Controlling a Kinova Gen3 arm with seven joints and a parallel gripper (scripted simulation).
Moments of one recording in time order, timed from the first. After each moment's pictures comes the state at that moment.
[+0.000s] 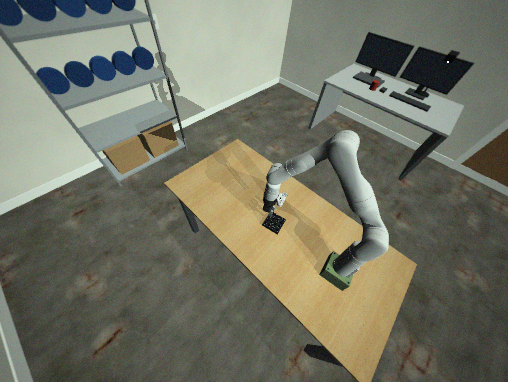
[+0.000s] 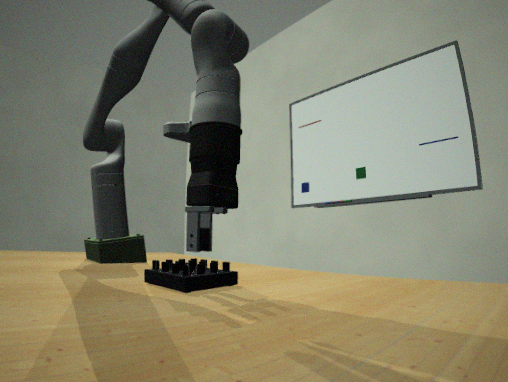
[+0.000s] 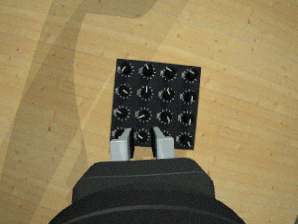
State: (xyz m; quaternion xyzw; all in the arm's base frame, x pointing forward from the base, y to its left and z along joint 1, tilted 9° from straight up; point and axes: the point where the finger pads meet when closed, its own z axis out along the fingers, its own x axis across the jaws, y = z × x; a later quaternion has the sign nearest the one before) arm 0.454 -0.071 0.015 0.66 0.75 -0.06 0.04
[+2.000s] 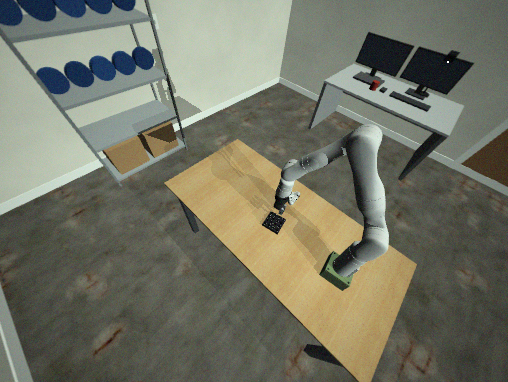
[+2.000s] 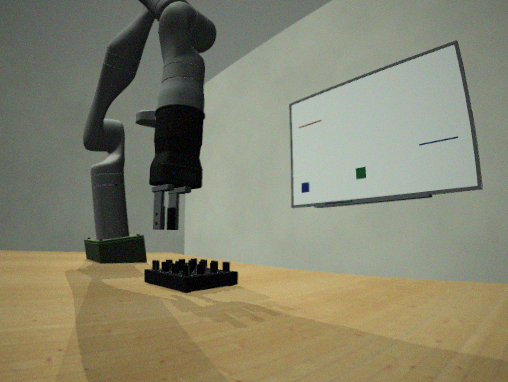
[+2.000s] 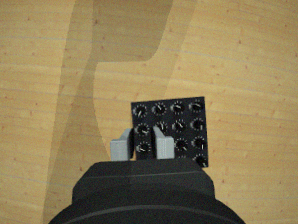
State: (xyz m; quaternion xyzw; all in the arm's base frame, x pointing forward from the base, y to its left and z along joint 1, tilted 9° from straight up) arm 0.404 -0.093 0.050 0.72 0.69 -0.06 0.05
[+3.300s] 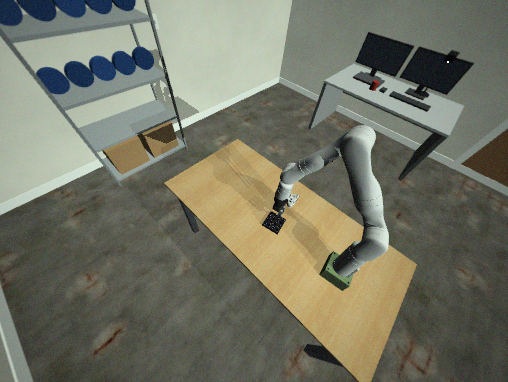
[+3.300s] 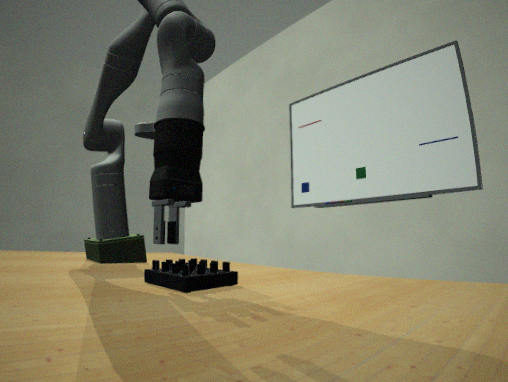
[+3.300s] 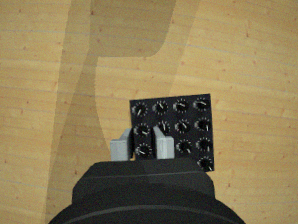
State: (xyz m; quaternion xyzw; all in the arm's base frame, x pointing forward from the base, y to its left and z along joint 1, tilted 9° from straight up) arm 0.406 -0.096 0.029 0.72 0.69 -0.05 0.05
